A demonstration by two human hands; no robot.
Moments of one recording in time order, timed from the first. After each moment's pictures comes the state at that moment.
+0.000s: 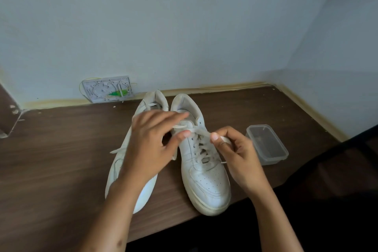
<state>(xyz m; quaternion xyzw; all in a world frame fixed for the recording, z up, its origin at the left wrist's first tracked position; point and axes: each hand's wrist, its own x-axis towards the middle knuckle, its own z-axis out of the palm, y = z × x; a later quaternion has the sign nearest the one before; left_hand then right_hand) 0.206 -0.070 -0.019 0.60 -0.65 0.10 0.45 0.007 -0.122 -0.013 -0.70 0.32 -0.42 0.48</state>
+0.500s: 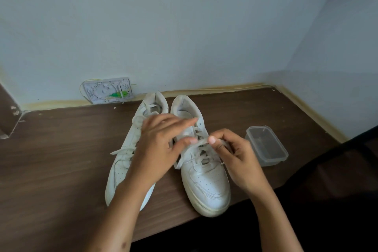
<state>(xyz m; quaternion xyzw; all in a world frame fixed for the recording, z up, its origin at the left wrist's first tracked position) 0.198 -0.076 -0.024 0.57 -0.67 0.05 0.47 0.005 -0.125 -0.013 -0.73 0.30 -0.38 0.48</state>
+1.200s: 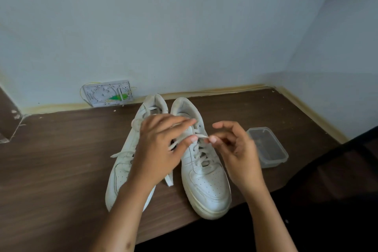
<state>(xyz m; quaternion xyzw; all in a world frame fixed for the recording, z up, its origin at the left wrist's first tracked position) 0.196 -0.078 -0.024 0.58 -0.66 0.10 0.47 0.012 -0.125 -0.012 -0.70 0.36 -0.45 0.42</state>
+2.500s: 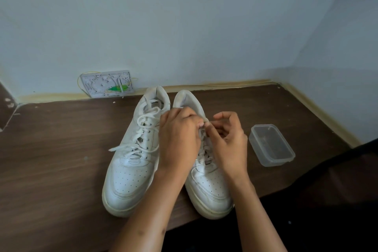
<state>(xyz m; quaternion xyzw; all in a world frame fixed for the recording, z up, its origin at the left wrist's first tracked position) 0.157 -0.108 -0.026 0.69 -0.58 0.09 0.42 0.046 -0.138 -0.024 -0.65 0.43 -0.48 0.40</state>
